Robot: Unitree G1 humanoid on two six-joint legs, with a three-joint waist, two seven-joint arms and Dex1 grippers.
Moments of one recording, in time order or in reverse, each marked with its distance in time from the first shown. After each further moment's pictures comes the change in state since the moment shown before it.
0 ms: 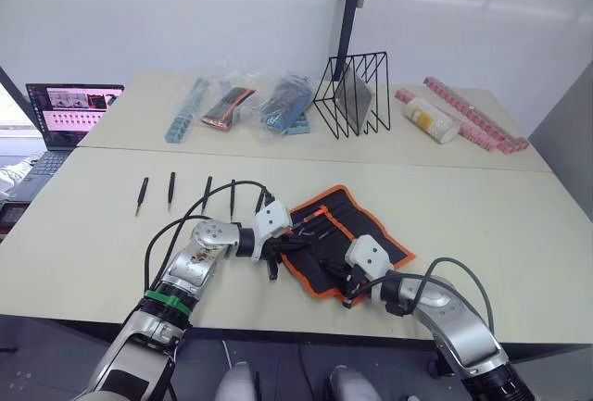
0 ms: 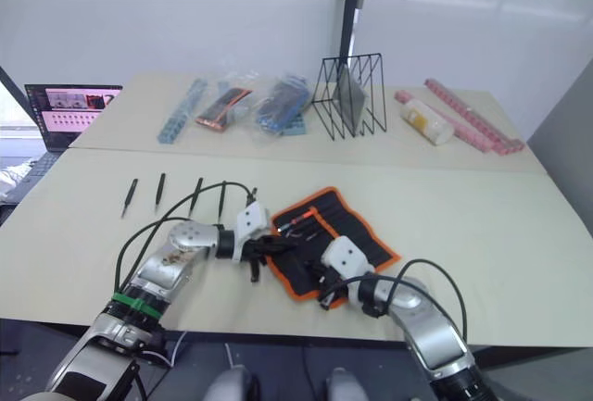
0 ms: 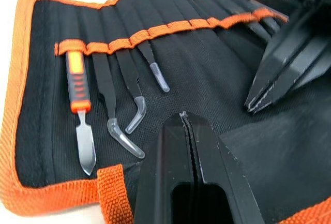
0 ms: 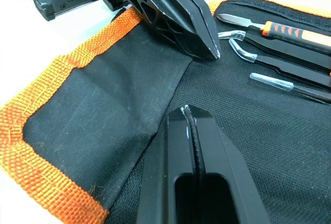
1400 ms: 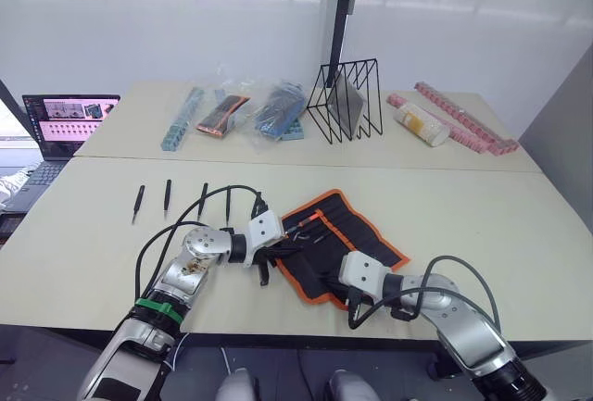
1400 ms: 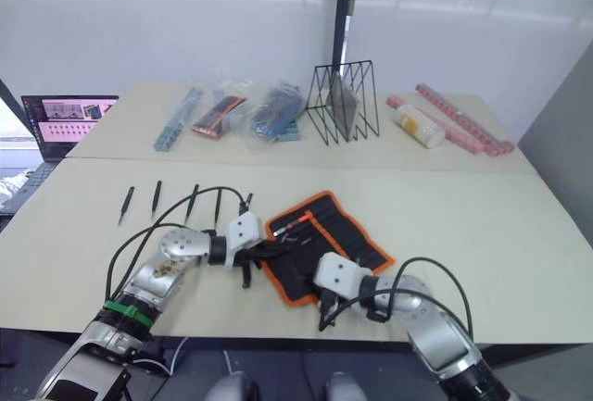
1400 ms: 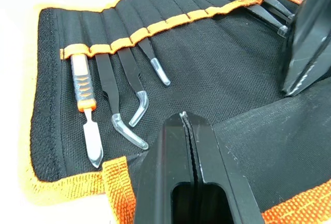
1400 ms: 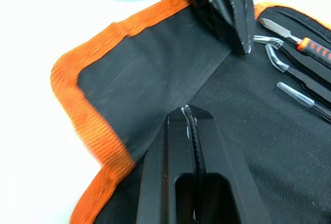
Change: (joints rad) left arm 0.054 0.047 0.012 0.003 0.019 -0.108 0.008; right arm 0.017 -0.137 0.096 -0.043 -0.142 -0.116 0.091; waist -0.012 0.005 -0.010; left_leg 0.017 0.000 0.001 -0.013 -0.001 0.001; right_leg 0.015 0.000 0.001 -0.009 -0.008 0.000
